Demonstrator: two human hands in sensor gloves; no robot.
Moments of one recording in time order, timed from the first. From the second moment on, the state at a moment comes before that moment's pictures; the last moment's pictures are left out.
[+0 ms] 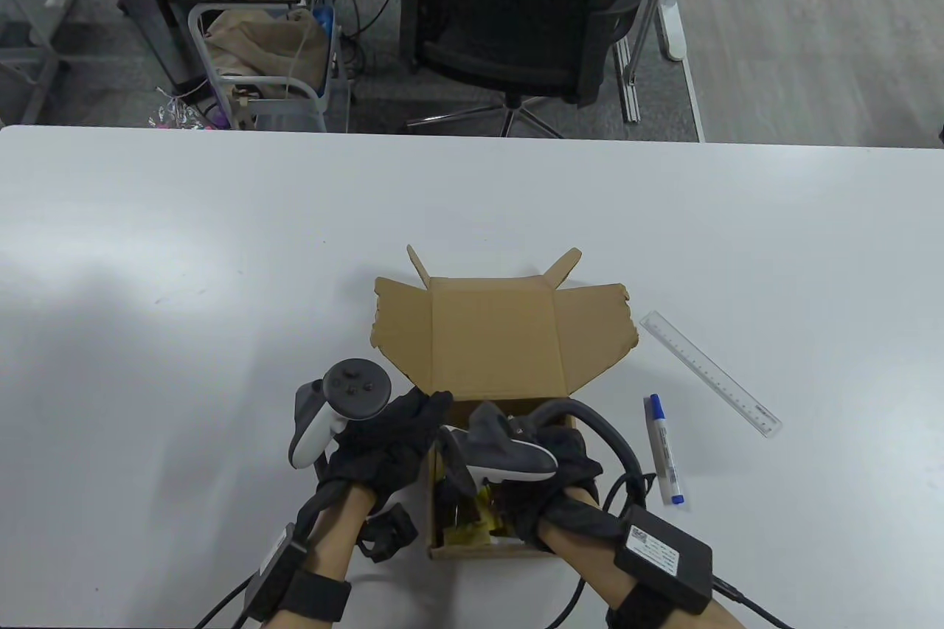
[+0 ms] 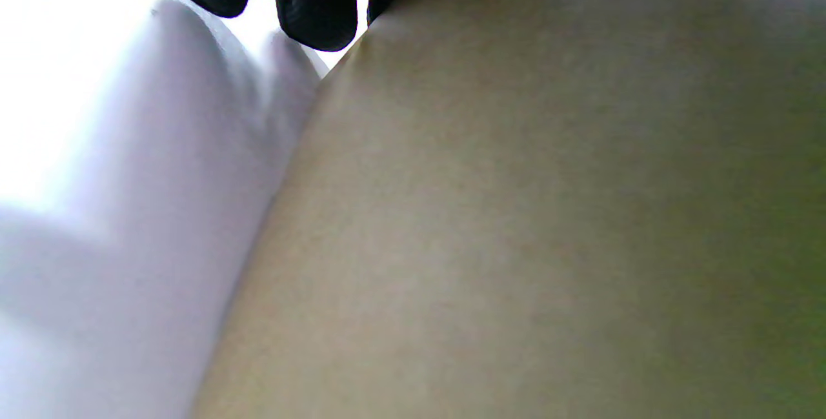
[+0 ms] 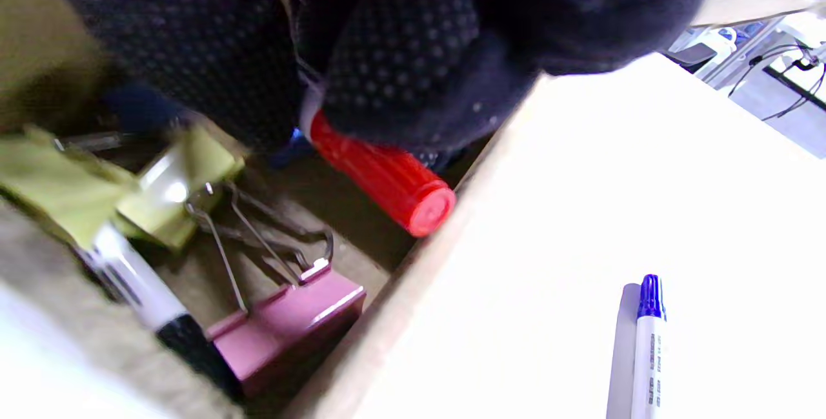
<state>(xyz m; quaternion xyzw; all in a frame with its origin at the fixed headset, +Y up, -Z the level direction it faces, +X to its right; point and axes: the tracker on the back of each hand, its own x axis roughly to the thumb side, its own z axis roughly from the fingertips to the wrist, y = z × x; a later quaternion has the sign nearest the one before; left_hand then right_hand) -0.147 -0.731 -0.237 -0.29 -0.06 0.40 0.87 0.035 -0.636 -0.190 -0.20 -0.24 -0.93 0.20</state>
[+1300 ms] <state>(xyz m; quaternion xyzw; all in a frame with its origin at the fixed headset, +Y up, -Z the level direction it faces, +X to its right) -0.149 -0.731 -0.237 -0.29 -0.06 0.41 0.87 0.294 -0.723 -0.218 0.19 -0.25 -0.95 0.03</state>
